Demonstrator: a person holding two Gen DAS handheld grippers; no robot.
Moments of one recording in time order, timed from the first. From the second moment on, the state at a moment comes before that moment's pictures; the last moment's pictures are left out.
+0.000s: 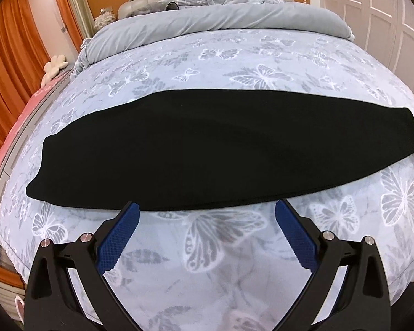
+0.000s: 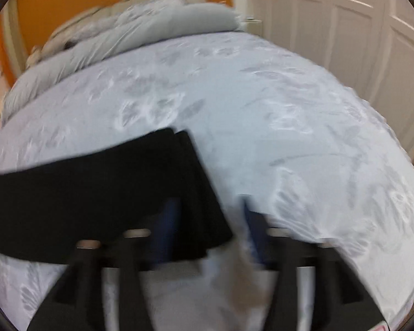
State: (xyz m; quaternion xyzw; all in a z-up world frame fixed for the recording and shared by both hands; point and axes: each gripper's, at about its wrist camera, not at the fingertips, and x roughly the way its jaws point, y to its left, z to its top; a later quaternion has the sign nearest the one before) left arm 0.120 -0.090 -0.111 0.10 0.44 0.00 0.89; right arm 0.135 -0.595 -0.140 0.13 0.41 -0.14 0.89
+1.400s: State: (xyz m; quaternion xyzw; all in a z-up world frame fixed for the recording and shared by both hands) left arm 0.119 0.151 -0.088 -0.01 0.41 0.07 0.91; right arm 0.237 -0.182 -0.069 0.06 0.42 0.15 0.89
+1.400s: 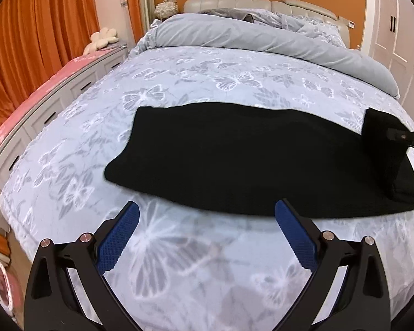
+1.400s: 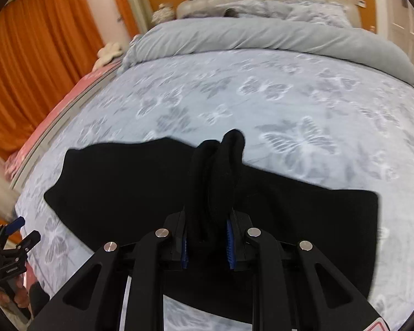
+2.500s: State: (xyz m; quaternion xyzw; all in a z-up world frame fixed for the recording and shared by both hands) left arm 0.232 0.070 -0.105 -0.02 0.43 0.05 0.90; right arm 0.226 -0.259 -0.019 0.07 0.39 0.13 0.91
